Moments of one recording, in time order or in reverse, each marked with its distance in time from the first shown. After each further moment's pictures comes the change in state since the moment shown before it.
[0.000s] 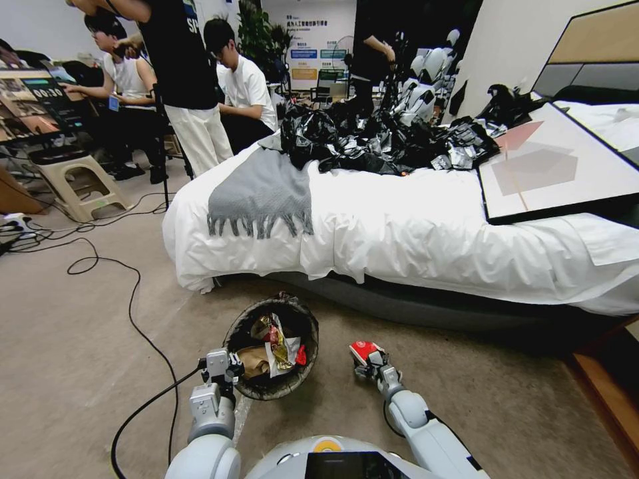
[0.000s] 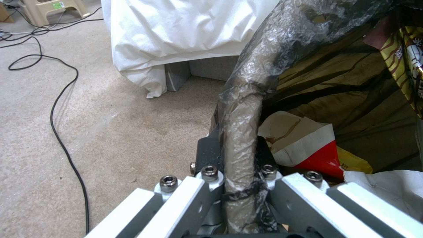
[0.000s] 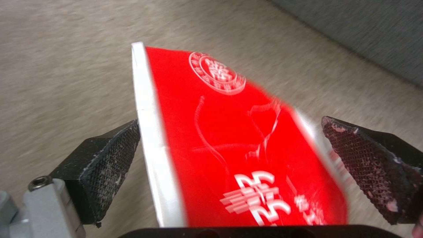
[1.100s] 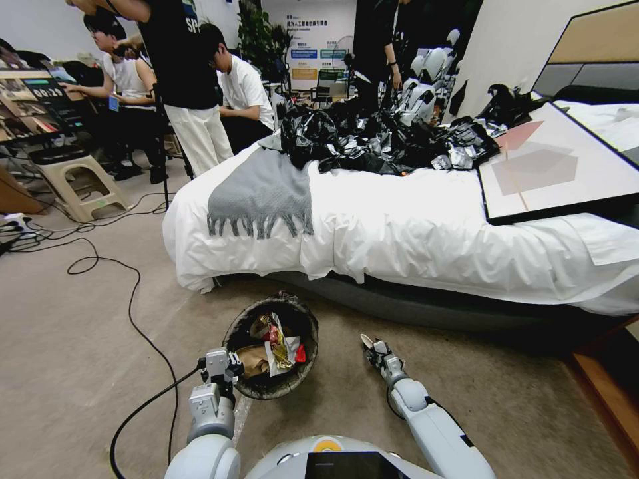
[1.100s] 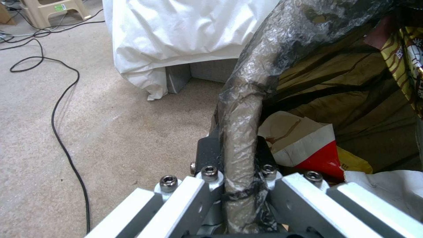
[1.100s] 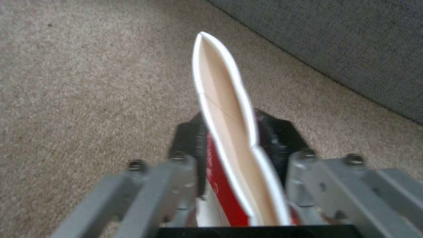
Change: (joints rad) left arm -0.002 -0.001 -0.001 -0.004 0.001 -0.002 0.000; right arm 0.023 0.005 0.009 -0.041 0.000 0.076 0.008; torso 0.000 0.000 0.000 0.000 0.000
